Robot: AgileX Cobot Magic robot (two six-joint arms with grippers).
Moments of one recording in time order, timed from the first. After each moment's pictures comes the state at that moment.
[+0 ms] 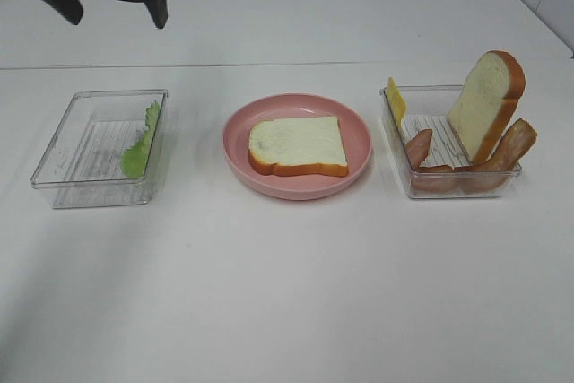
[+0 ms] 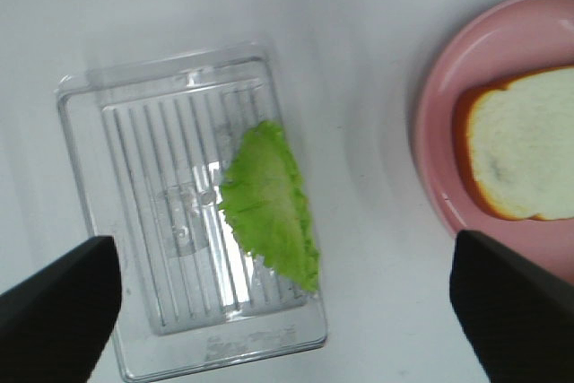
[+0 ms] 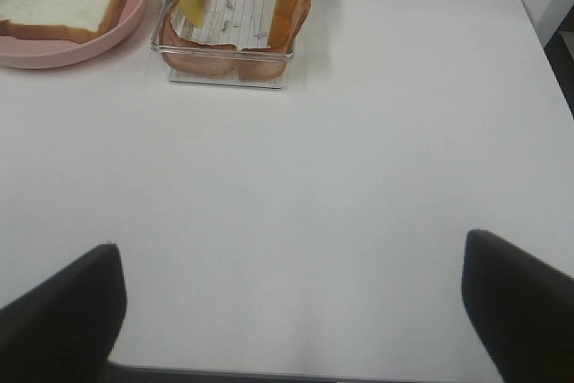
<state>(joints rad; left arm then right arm) -0.29 2.09 -2.04 0.02 1.22 -0.19 0.08 0.00 -0.46 -0.03 1.10 -0.04</state>
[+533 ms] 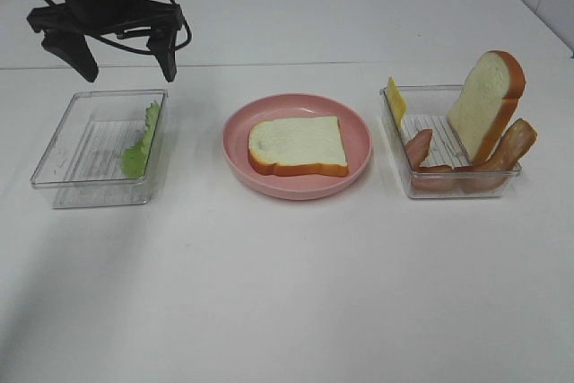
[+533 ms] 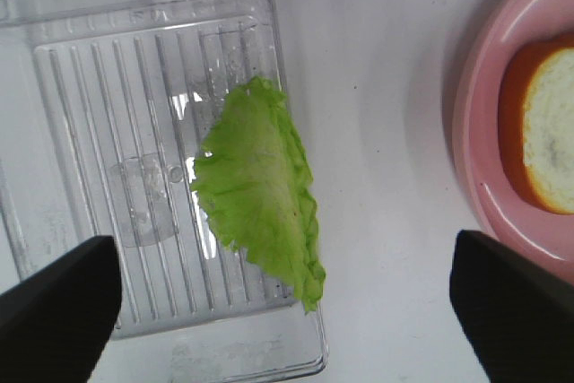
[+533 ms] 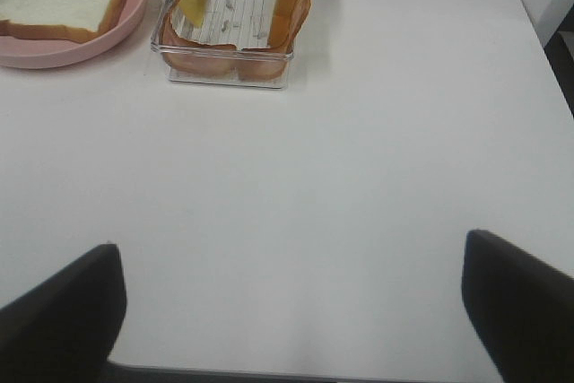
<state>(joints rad) -0.25 2.23 -2.03 -0.05 1.22 -0.19 0.08 0.00 -0.46 -0.03 1.10 -0.04</state>
